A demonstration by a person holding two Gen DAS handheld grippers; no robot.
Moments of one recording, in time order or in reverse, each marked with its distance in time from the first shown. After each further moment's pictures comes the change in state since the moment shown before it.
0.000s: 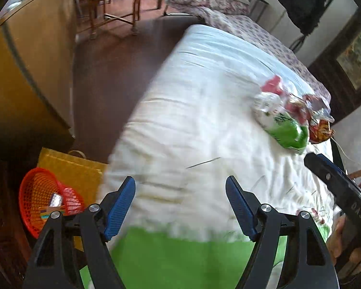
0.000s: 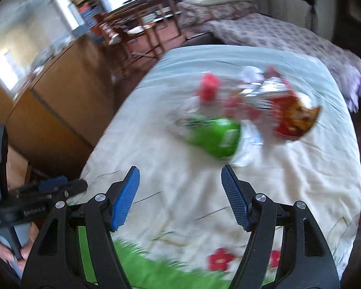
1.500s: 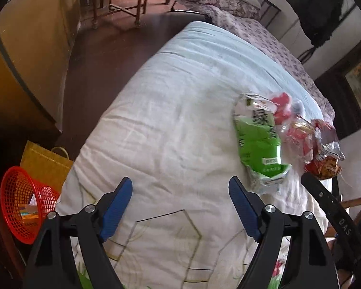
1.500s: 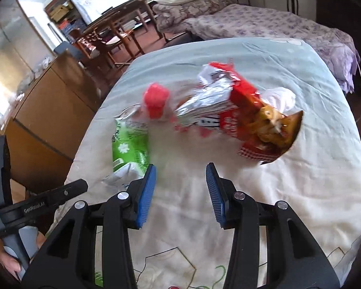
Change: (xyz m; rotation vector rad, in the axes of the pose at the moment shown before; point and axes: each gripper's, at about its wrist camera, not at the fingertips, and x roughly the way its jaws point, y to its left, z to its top) left arm 0.045 -0.024 0.044 -0.099 0.003 -0.022; right arm 0.034 -0.049 0.023 0.095 -0.001 -0.001
